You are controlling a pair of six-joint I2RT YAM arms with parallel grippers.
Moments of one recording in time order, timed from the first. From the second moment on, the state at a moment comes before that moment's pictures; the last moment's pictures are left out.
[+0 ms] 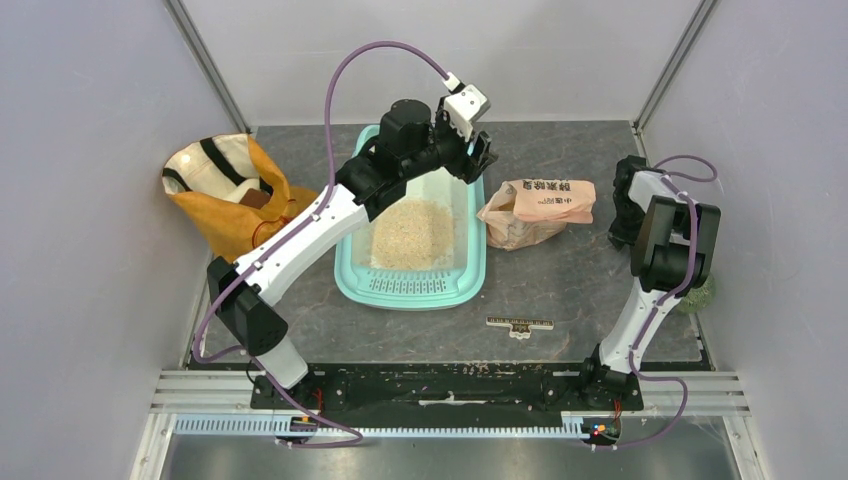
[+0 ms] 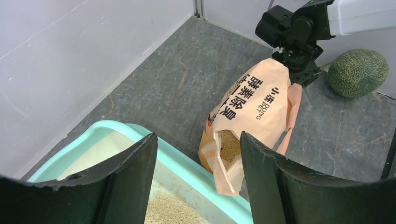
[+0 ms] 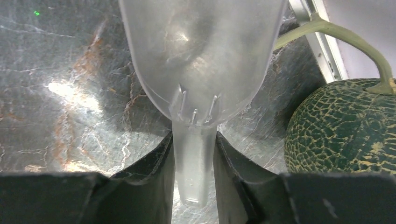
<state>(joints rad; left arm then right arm) -0.76 1.66 1.72 -0.23 0.18 0.10 -0.26 2.00 1.39 -0.87 0.49 0.45</state>
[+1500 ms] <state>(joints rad) -0.75 1.65 1.67 0.19 0.43 -0.57 -0.19 1.36 1.80 -0.70 -0.37 1.08</state>
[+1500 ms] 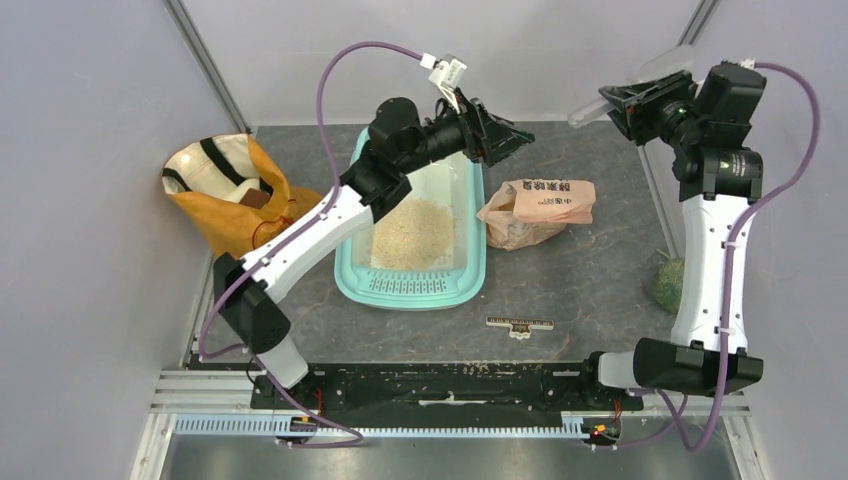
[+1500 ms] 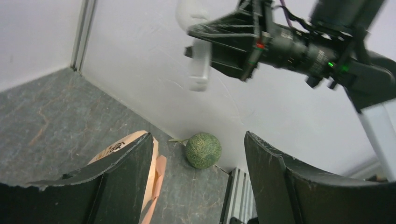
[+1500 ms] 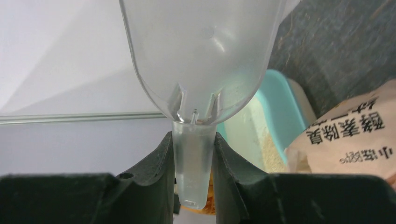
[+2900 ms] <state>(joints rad) -0.89 1.91 1.83 0.32 0.21 -0.76 -0.09 1.27 1.63 -0.74 -0.38 1.31</state>
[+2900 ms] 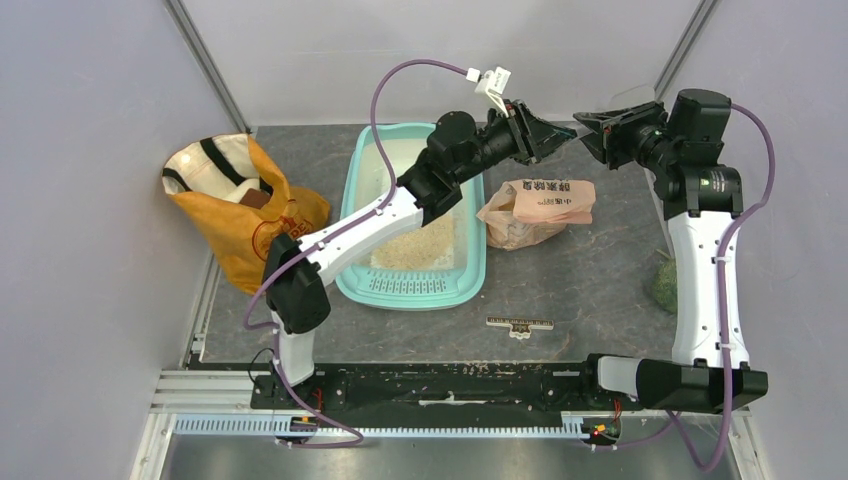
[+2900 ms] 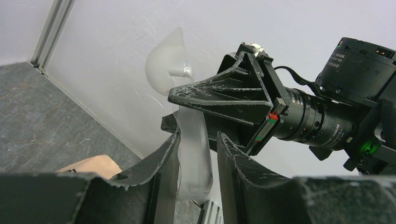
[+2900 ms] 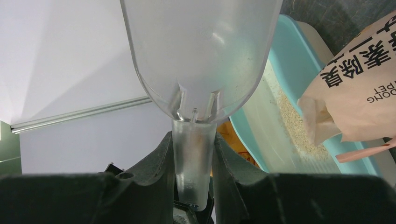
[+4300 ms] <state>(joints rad) -0.64 1.59 1.53 0.18 0.52 -0.77 -0.31 1.31 1.90 -0.96 -0.92 0.24</state>
